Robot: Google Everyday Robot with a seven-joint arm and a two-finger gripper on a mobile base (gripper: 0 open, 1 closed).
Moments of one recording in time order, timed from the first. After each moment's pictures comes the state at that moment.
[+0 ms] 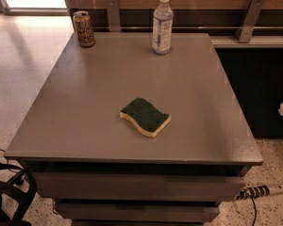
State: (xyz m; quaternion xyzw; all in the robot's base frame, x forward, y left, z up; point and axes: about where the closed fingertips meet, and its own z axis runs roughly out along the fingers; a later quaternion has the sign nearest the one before) arm 0.432 -0.282 1.004 -0.44 0.75 0.09 0.49
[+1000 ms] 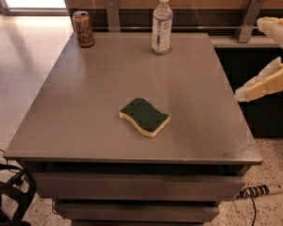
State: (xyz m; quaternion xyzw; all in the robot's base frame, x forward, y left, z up) arm 0.482 -0.210 0.997 -0.50 0.68 0.16 0.50
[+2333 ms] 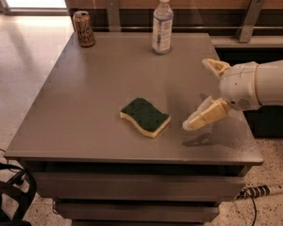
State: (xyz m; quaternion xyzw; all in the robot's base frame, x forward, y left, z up) arm 0.510 -0.137 0.882 -0.54 0.69 0.15 0.46
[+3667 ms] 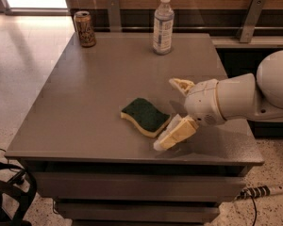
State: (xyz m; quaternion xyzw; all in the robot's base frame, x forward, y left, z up) arm 0.478 -0.057 0.848 -0.57 0.68 0.22 0.42
